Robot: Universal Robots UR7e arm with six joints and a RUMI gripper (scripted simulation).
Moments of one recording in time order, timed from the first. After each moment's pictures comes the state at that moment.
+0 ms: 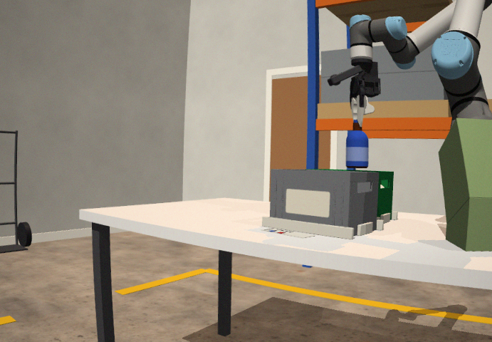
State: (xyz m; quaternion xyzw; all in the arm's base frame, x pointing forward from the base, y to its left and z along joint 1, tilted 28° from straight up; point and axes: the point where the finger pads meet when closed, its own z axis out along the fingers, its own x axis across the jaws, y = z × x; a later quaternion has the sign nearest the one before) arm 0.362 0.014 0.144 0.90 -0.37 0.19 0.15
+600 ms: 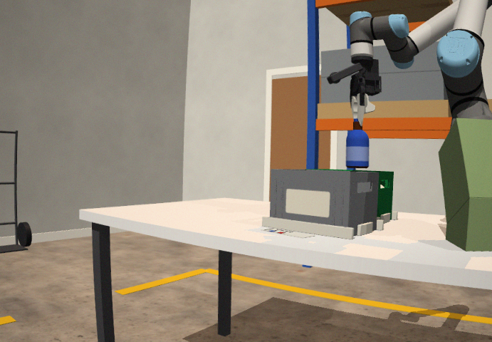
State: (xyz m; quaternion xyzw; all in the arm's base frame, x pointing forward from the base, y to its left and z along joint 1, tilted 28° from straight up) arm 0.350 0.039 0.129 0.90 -0.37 0.19 0.15
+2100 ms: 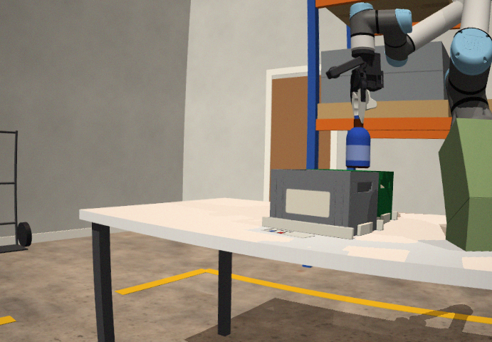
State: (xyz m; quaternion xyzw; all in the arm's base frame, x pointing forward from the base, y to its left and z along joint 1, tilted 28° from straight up) arm 0.324 0.099 0.095 0.90 -0.37 0.19 0.15
